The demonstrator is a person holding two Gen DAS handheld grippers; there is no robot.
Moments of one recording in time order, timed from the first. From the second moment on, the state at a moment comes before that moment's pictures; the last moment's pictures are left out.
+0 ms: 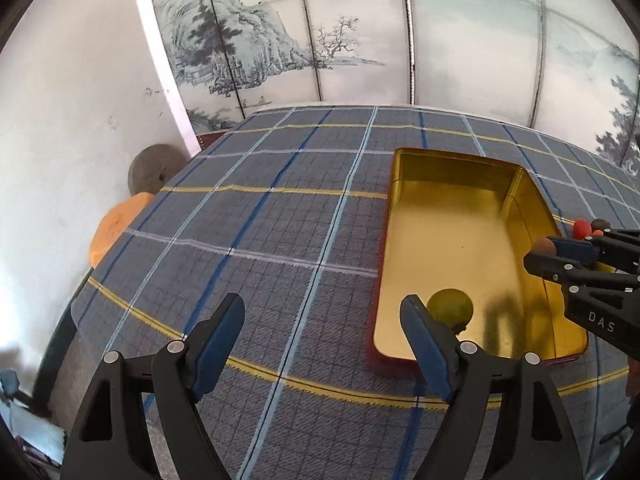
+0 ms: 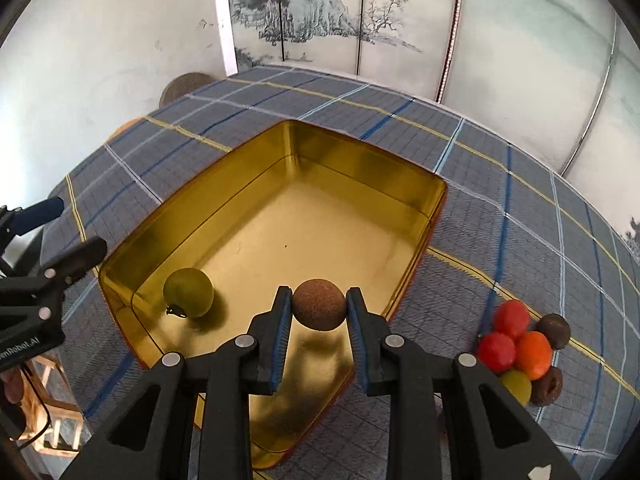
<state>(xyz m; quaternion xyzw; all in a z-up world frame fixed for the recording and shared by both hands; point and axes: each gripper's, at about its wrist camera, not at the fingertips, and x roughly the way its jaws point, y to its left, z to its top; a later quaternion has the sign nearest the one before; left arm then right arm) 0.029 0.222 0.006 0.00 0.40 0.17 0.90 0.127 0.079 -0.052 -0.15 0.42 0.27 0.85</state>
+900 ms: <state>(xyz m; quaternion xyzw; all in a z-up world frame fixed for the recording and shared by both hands) 0.014 0.199 0.018 0.00 0.38 0.12 0.92 0.100 0.042 -0.025 -0.10 0.39 0.27 0.87</state>
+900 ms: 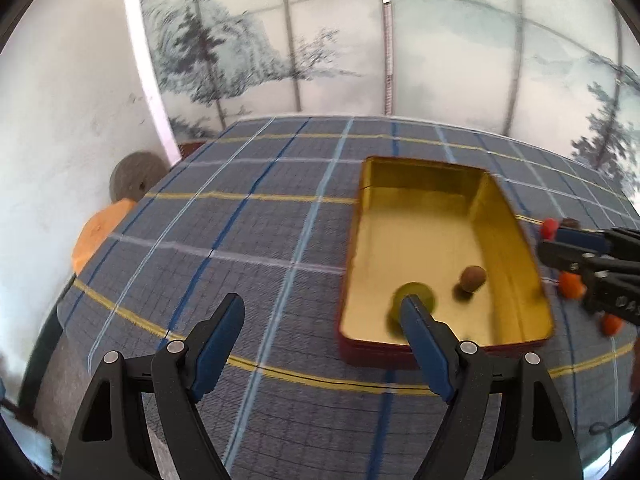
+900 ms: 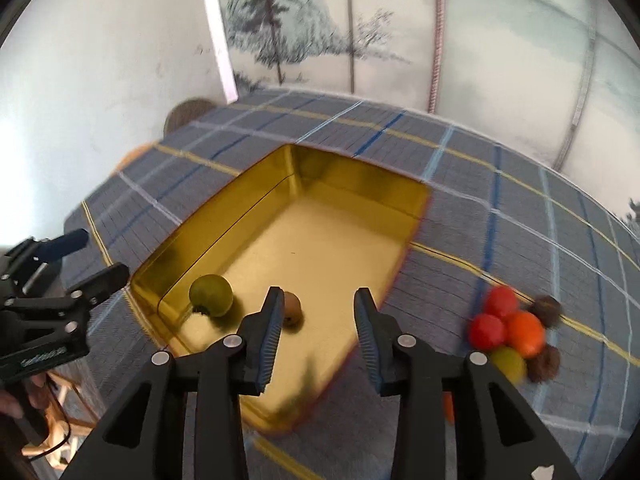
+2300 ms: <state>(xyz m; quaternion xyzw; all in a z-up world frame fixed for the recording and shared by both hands) 0.063 -0.005 -0.006 0.05 0.44 -0.08 0.89 0.086 -0.183 -0.081 -0.03 0.42 0.05 0.91</state>
